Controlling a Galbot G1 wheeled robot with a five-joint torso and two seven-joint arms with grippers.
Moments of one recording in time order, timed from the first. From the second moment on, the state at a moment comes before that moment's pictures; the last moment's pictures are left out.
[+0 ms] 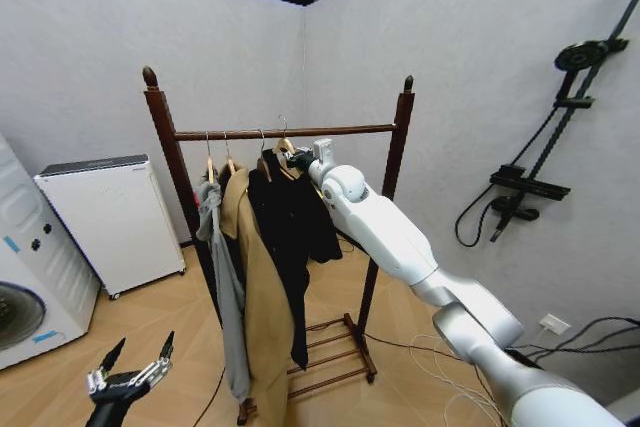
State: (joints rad) left arm 1.83 -1.30 -0.87 -2.29 -0.49 -0.05 0.04; right arm 0.14 1.29 -0.20 1.31 0.68 -0.42 0.07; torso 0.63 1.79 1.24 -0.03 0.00
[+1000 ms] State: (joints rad) left arm 1.83 -1.30 -0.87 -2.29 -0.49 -0.05 0.04; right arm -0.51 1.01 0.22 1.88 0.67 -0.40 0.17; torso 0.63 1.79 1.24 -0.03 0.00
